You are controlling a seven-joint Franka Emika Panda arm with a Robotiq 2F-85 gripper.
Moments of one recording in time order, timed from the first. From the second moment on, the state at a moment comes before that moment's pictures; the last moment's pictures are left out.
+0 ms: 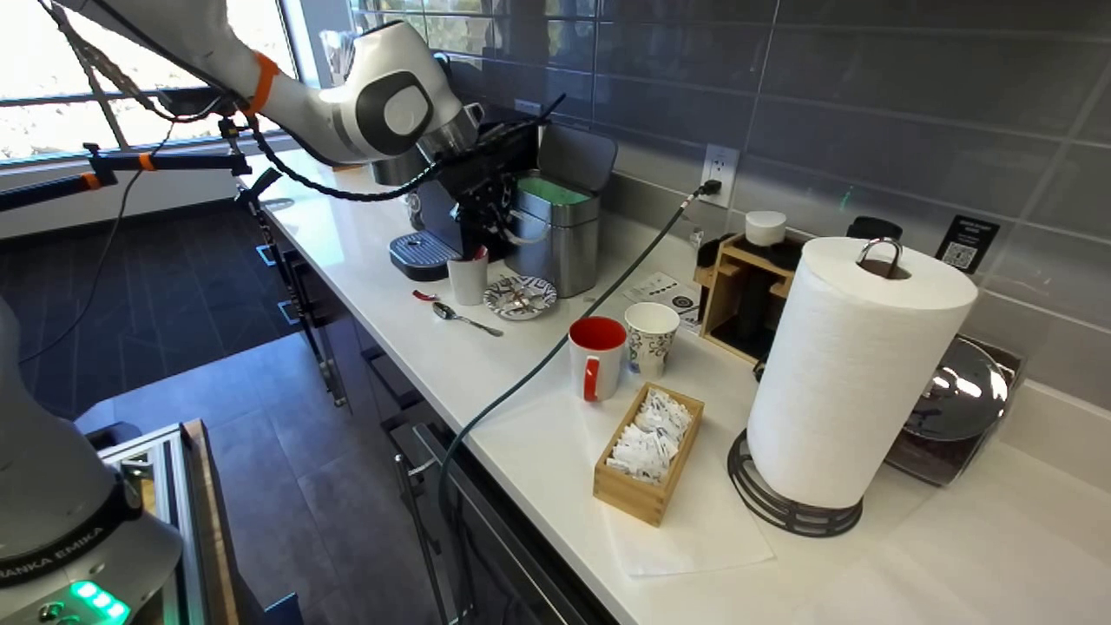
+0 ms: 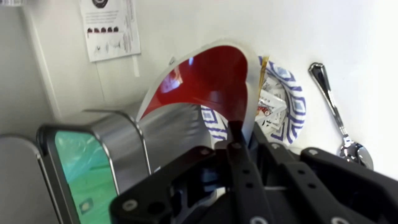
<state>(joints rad) 0.08 0.01 0.06 -2.20 -0.32 2.65 -1.06</state>
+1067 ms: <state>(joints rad) 0.05 0.22 0.00 -2.12 -0.26 2.81 -0.82</state>
